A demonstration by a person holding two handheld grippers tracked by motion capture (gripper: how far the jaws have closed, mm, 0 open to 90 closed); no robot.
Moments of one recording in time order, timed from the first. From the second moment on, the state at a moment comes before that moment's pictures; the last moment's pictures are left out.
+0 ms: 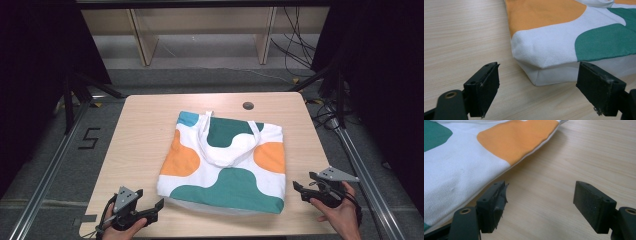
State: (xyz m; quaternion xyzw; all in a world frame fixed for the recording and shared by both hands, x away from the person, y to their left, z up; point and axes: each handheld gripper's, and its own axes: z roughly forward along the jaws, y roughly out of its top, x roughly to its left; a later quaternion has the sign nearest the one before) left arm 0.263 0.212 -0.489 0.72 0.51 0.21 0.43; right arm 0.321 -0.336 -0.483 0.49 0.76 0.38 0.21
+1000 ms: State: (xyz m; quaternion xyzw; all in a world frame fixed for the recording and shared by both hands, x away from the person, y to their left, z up) left arm 0.281 0.199 -0.496 0.74 0.48 0.19 0.43; right arm 0.321 -0.331 -0.479 0.46 0.76 0.40 0.22
